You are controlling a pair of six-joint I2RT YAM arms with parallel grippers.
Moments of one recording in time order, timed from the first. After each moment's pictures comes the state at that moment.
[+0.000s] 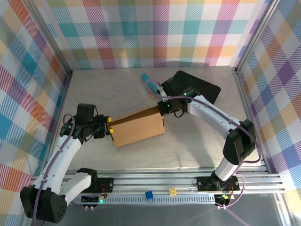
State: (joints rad) left arm -0.15 0.95 0.83 -0.81 0.29 -1.84; right arm 0.67 1.66 1.47 -0.84 -0.06 0.22
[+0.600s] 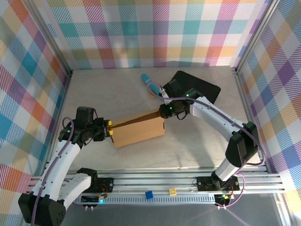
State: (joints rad) left arm -0.18 0.90 0.80 -0.82 0.29 -1.83; right arm 0.67 1.62 1.44 -0.90 -0.10 0.23
